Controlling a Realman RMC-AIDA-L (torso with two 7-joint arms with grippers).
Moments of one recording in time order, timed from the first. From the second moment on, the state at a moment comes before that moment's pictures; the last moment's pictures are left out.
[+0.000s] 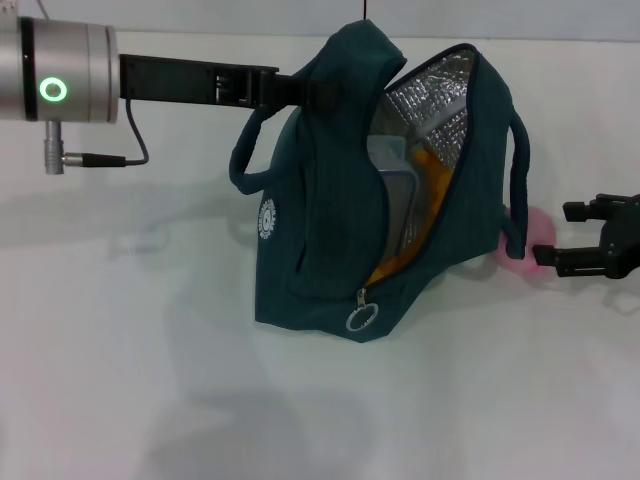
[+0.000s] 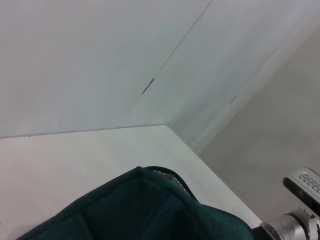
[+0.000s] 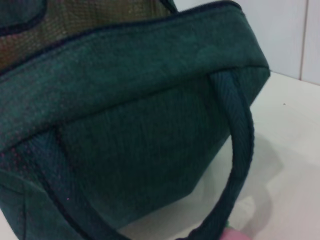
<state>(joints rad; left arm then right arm) -0.66 -2.07 0.87 0.98 1.92 1.60 -2.25 0.46 2.01 -0.89 -0.78 -2.02 -1.32 1.51</state>
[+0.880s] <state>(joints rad) -0.65 -2.08 0.87 0.98 1.92 1.60 -2.25 0.48 2.01 -0.91 -0.72 -2.02 -1.27 1.51</state>
